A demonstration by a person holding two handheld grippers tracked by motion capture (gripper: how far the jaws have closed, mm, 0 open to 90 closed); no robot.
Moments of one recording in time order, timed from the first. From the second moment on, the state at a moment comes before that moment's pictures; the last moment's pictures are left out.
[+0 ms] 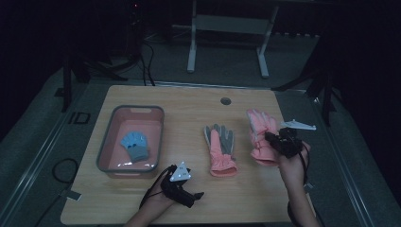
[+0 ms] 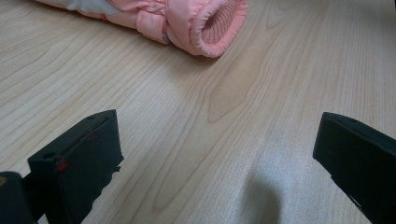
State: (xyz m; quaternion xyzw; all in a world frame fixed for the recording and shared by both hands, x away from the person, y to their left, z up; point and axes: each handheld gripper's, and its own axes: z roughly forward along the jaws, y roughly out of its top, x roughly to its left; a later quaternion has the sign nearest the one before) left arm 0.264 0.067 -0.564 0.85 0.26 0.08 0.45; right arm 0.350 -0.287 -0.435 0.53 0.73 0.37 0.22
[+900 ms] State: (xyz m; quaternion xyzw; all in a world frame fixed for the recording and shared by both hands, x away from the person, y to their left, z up) left arm 0.262 0.066 -0.563 0.85 0.26 0.08 0.45; right arm 0.347 -0.171 -0.460 0.52 0.75 0.38 0.17
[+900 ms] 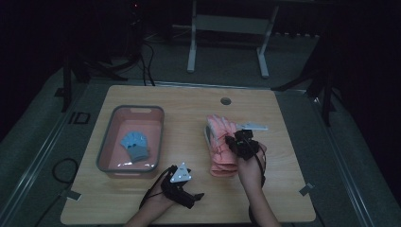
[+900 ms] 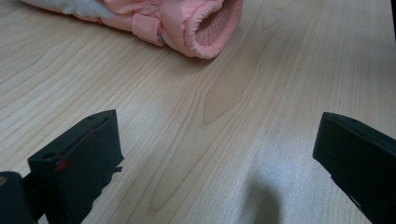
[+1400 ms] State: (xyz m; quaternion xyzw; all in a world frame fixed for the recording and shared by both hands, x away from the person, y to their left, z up) left arm 0.264 0.066 -0.564 0.85 0.26 0.07 0.45; right arm 0.350 -0.162 -0.498 0.53 0.76 0.36 0.16
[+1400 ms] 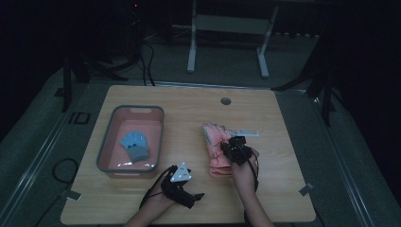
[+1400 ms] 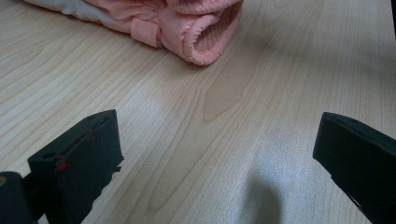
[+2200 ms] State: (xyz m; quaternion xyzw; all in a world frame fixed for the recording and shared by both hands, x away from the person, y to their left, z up) left arm 0.264 0.064 -0.557 0.84 0.29 0.07 0.46; right arm 0.347 -0.209 -0.467 0.45 0.78 0.42 0.13
